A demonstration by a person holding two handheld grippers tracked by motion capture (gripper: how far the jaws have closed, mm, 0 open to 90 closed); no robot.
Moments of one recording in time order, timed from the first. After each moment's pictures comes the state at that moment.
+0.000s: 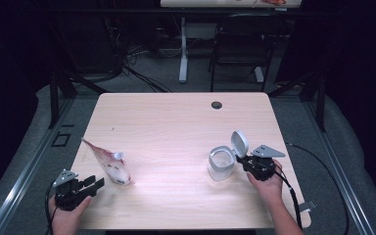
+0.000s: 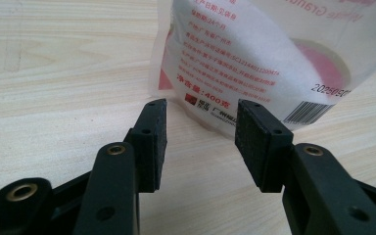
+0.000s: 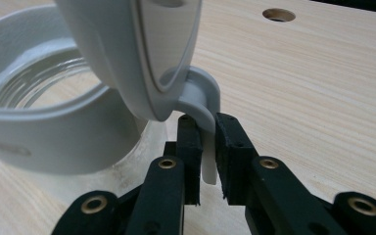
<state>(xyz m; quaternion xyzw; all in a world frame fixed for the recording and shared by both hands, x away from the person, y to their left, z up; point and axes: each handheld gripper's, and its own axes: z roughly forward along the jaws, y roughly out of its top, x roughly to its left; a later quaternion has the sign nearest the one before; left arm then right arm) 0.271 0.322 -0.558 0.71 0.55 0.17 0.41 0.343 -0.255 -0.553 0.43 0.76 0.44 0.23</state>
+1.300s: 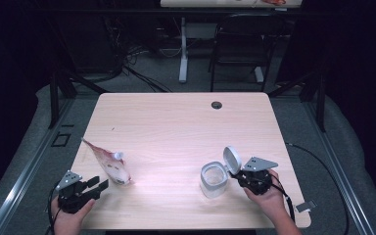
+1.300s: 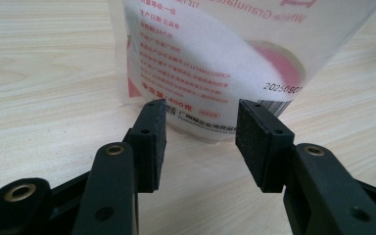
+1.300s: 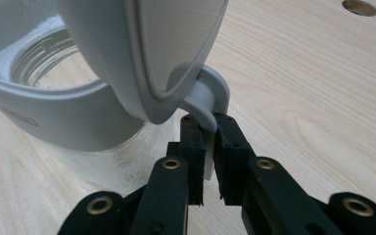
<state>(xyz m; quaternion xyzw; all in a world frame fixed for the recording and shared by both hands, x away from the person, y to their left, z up) 0.262 0.308 -0.552 0.72 0.52 0.17 0.42 0.304 -0.234 -0.542 0.34 0.83 0.40 0.19</state>
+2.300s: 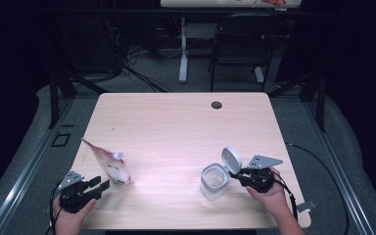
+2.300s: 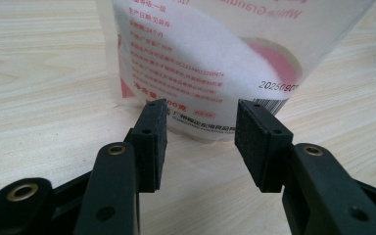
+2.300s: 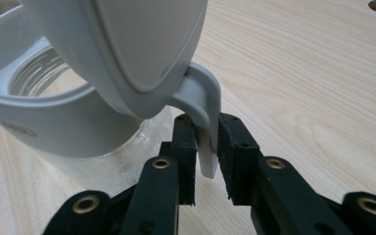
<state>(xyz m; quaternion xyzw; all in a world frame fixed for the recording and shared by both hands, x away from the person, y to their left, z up) 0.264 0.306 -0.553 0.73 0.52 0.17 0.42 0.314 -0.247 -0.548 0.33 0.82 0.44 0.15</state>
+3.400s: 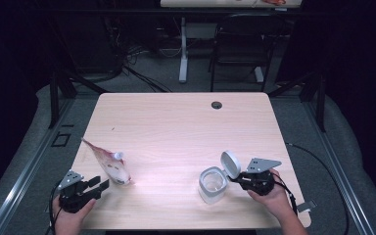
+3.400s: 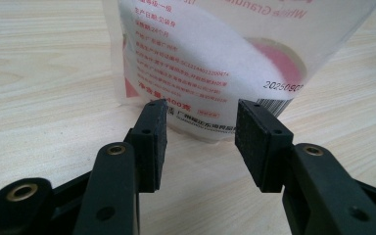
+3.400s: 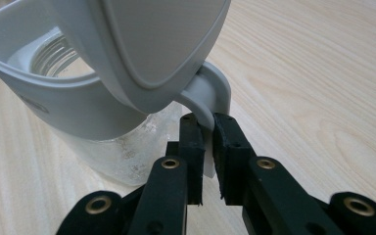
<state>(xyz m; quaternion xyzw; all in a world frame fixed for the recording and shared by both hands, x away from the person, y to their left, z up) 0.264 0.306 -0.553 0.73 0.52 0.17 0.42 0.307 -0.245 -0.544 0.27 0.85 0.43 0.13</state>
